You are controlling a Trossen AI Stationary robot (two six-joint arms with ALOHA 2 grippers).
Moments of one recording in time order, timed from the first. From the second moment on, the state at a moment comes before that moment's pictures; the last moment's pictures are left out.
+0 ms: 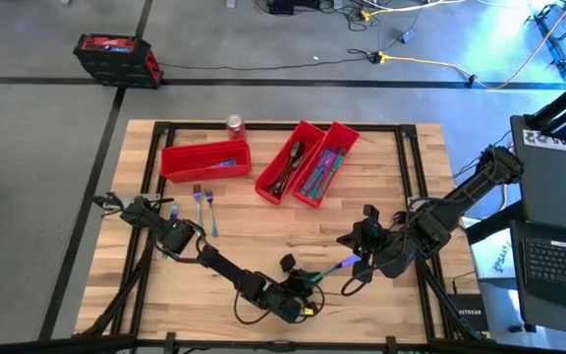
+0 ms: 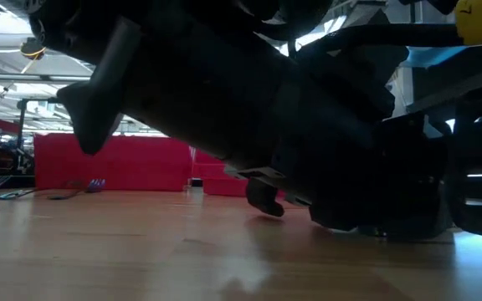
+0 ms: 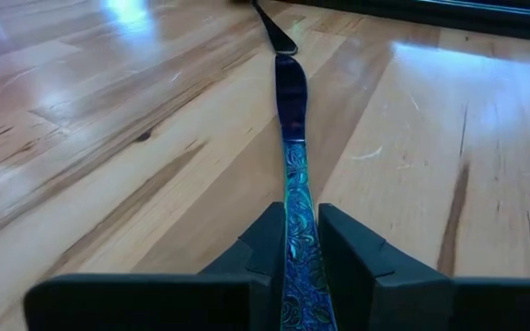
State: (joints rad) left arm -0.52 2.53 1.62 0.28 -0.89 -0.55; right arm 0.67 1.24 1.03 -0.69 0.61 0.70
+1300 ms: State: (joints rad) left arm -0.56 2.36 1.62 0.16 -1.04 -0.36; right arm 0.78 1.21 1.31 -0.87 0.89 0.54
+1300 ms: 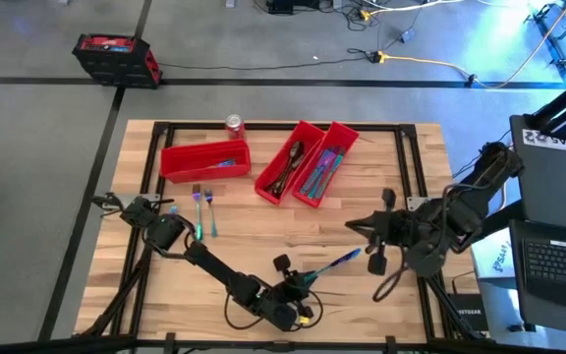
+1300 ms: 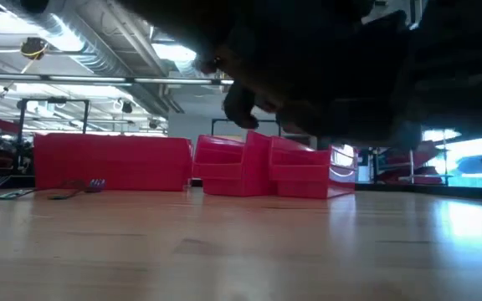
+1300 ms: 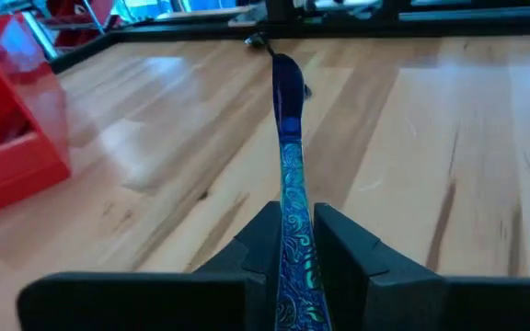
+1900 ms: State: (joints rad) left arm -0.48 2.15 1.62 0.09 -1.15 -0.33; right arm 0.86 1.16 1.35 -1.05 1.00 0.55
